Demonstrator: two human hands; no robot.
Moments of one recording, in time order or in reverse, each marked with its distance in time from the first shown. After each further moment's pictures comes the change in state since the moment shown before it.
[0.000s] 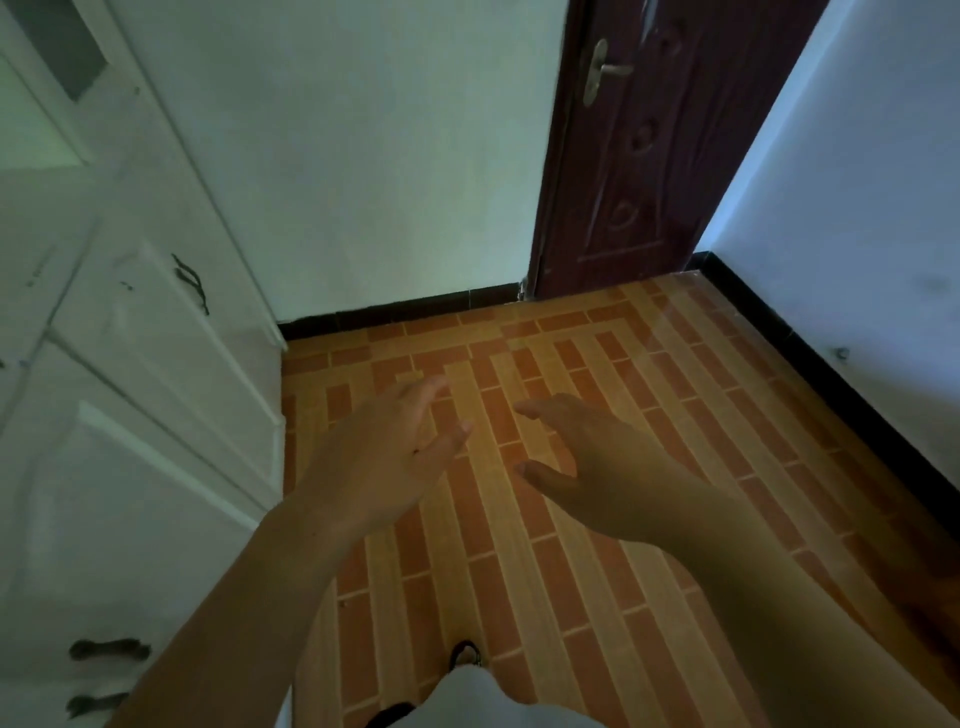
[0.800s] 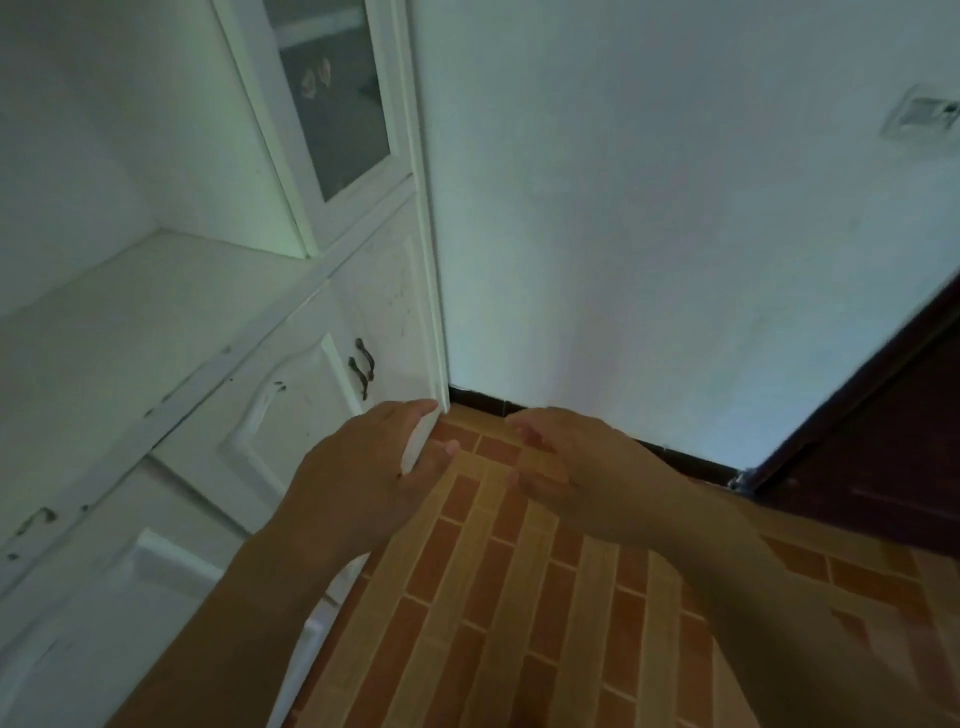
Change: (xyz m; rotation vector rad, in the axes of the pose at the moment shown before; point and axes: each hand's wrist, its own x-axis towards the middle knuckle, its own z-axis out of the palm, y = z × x) left_hand 0.321 -0.138 -0.150 0.105 0.362 -0.565; right_hand 0.506 -0.027 -0.117 -0.007 -0.309 -0.604
